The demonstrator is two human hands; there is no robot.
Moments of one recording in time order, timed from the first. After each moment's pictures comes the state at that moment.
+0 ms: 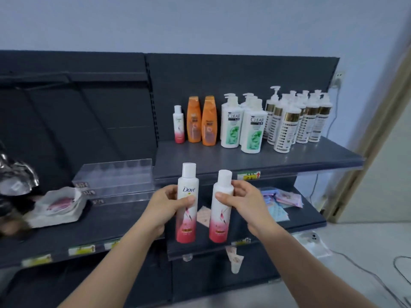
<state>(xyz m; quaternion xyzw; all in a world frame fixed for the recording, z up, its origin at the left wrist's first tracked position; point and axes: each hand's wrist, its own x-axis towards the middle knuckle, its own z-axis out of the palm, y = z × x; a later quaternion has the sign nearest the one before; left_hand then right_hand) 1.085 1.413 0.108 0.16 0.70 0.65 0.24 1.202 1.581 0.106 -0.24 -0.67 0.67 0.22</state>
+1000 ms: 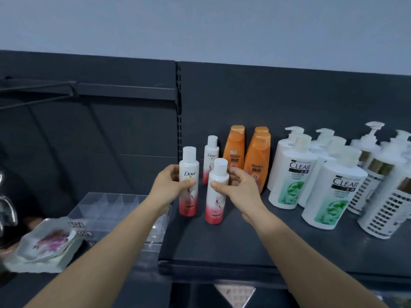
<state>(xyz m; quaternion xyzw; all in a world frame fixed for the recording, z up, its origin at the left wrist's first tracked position) 0.779 1.516 0.123 0.14 0.72 0.68 0.08 0.879 1.685 0.135 -0.12 -0.74 0.63 0.20</state>
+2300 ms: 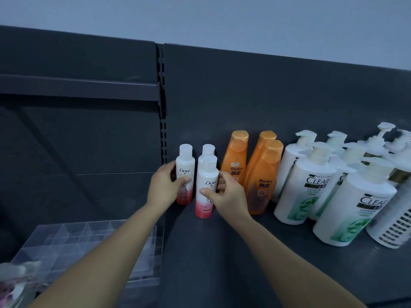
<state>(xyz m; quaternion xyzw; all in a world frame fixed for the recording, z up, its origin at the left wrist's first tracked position) 0.650 1.570 0.099 0.26 0.81 0.53 -0.05 0.769 1.701 0.100 -0.17 -0.83 0.47 0.27</state>
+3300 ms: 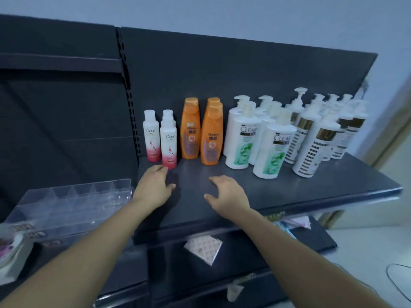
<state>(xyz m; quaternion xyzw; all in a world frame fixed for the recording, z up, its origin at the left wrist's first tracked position) 0.817 1.538 0.090 0.34 0.91 0.22 -0.01 0.959 1.693 0.085 -0.22 -0.95 0.18 0.11</state>
